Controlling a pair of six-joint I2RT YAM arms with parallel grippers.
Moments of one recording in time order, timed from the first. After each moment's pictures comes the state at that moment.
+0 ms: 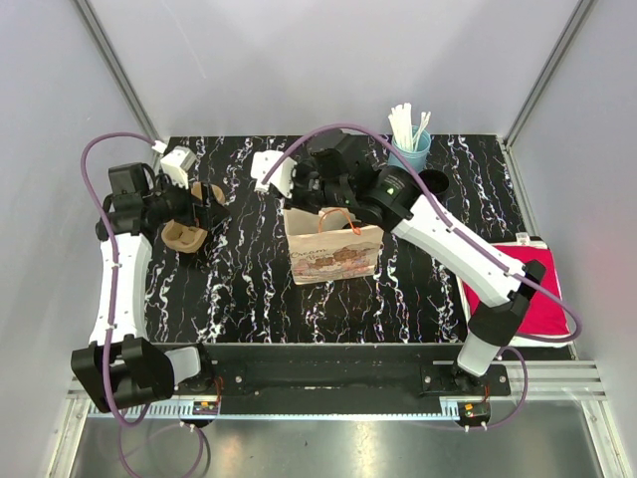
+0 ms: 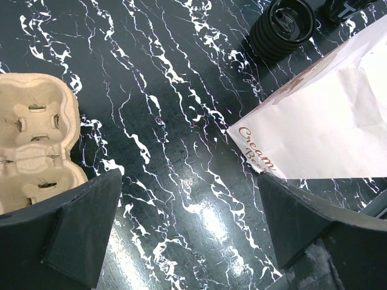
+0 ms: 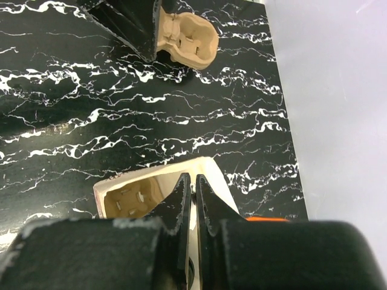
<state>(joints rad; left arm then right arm) 0.22 1.19 1.17 -0.66 0.75 0.23 0.96 1.72 2.03 -0.76 -0.12 -0.62</state>
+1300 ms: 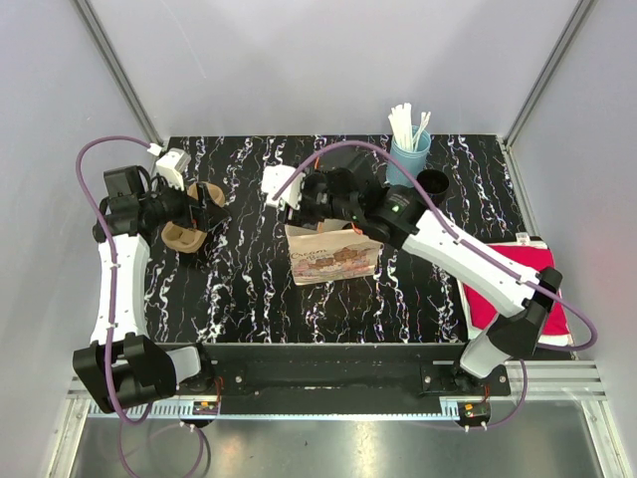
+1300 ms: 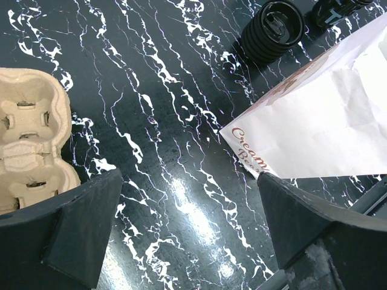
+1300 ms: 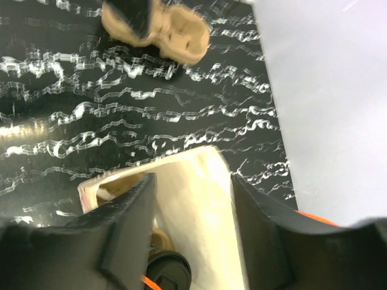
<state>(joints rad) 0.26 1.19 1.15 -0.66 0.81 0.22 0.96 1.60 1.71 -0.53 -0.10 -0.66</state>
